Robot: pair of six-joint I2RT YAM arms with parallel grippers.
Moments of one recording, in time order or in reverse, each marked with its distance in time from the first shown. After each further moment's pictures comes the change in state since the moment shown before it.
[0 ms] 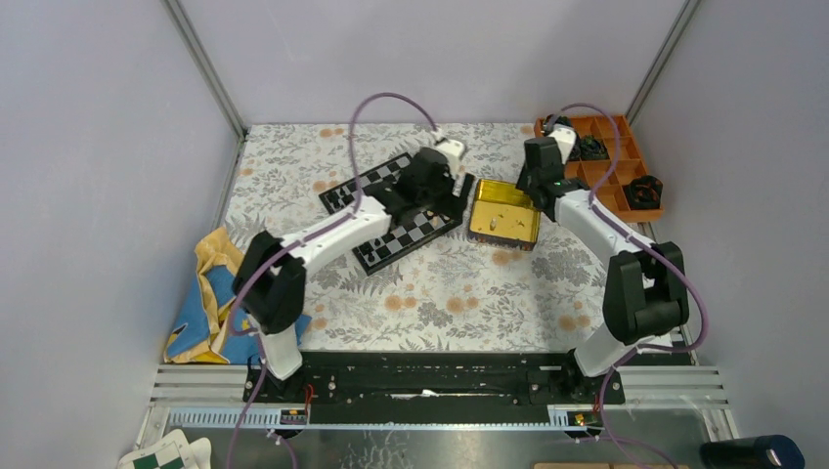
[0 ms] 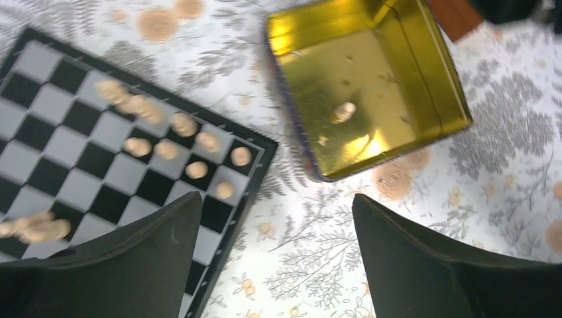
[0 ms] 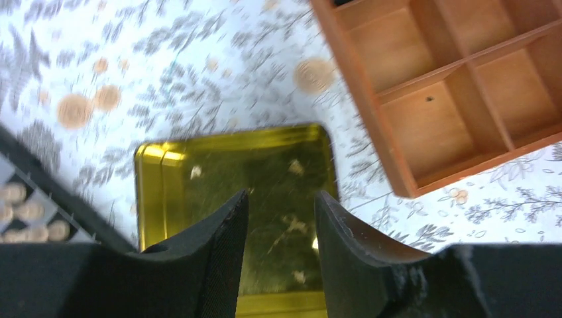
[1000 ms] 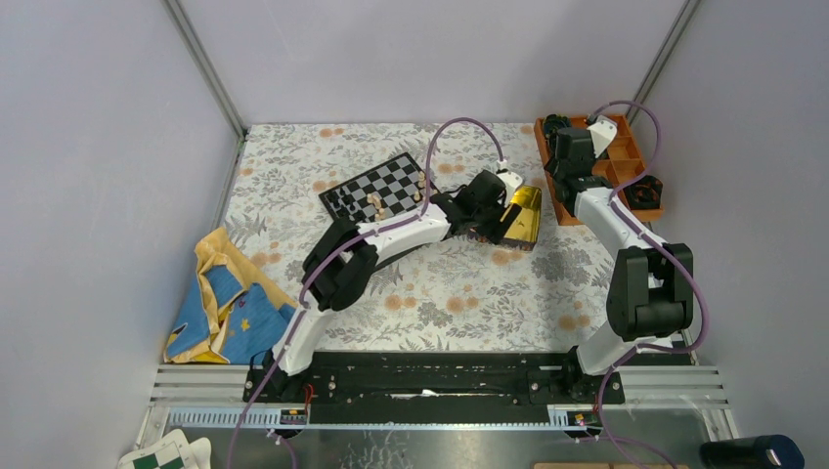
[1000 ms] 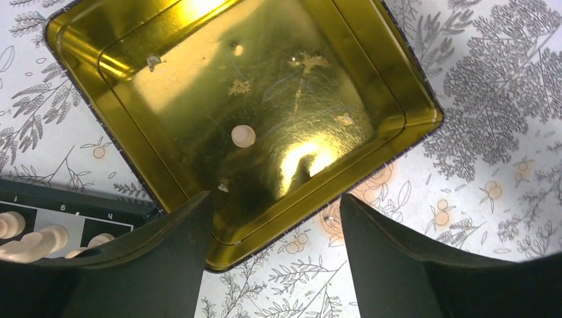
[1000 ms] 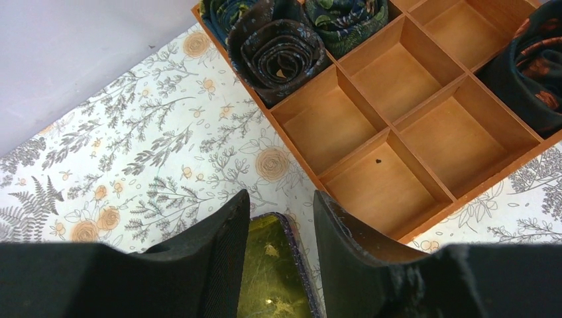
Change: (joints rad) left arm -0.166 0.454 0.358 -0.046 0.063 0.129; right arm -0.187 -0.003 -0.006 0.178 0.043 0.089
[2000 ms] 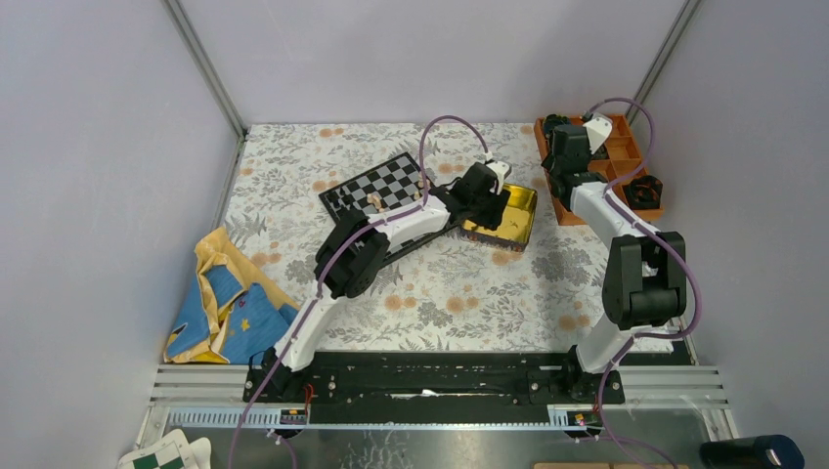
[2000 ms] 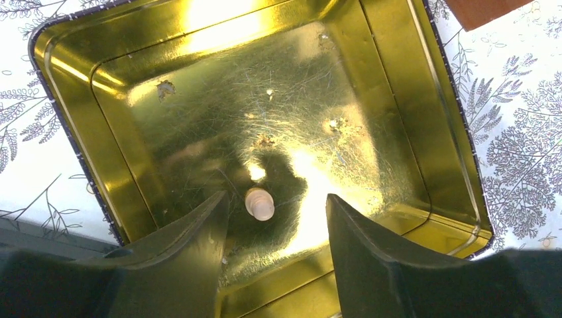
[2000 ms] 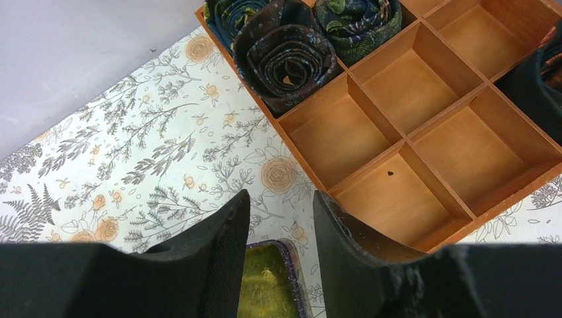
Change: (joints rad) left arm 0.087 0.156 0.114 0.055 0.048 -0.142; right arm 0.000 0.071 0.037 0.042 -0.001 -0.010
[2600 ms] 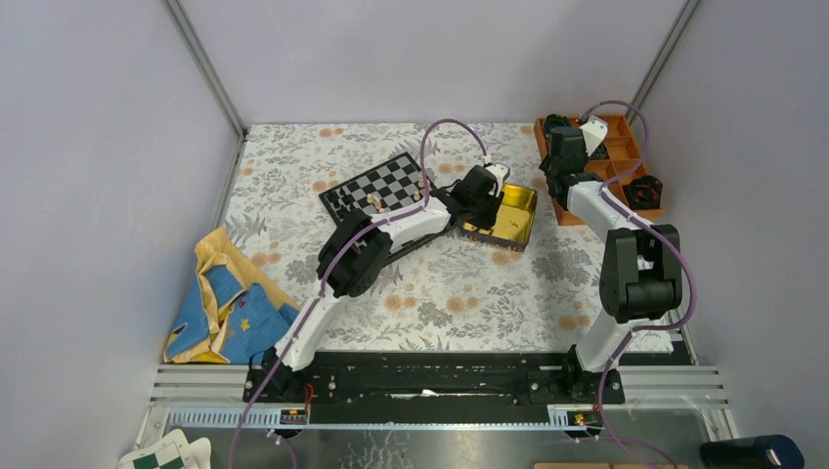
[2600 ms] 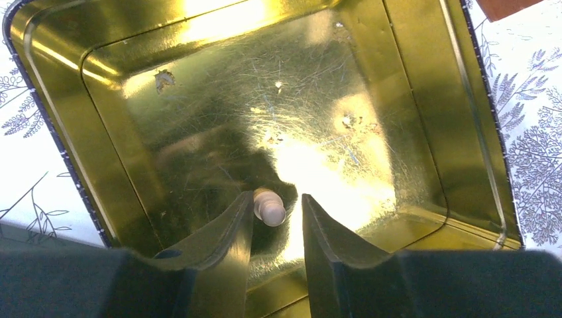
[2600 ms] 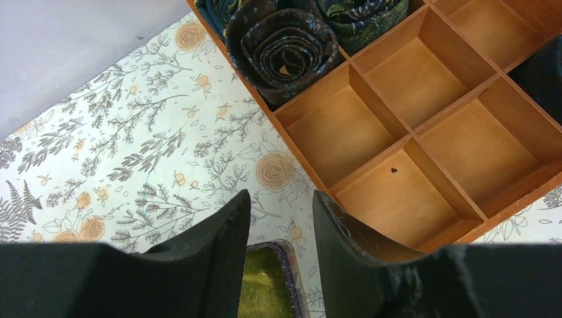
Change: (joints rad) left arm 0.003 0.024 0.002 0.003 0.011 -0.014; right arm 0.000 0.046 0.005 0.012 -0.002 -0.002
